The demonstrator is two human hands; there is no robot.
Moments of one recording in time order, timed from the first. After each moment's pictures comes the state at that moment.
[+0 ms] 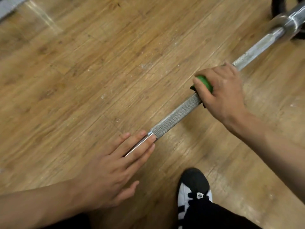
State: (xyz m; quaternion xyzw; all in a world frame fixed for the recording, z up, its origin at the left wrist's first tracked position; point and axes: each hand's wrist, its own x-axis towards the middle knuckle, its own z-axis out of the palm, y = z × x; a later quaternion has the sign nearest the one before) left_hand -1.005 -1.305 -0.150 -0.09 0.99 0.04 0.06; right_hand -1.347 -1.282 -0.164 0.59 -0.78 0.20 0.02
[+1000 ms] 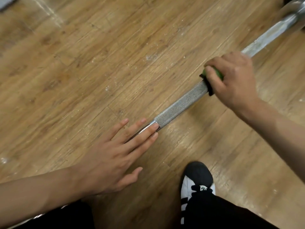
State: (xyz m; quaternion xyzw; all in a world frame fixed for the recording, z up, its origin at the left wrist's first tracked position) left_hand -0.998 -1.314 -0.156 -0.10 0.99 0.02 0.04; right_hand -1.359 -1.287 -0.158 0.62 -0.76 0.20 0.02
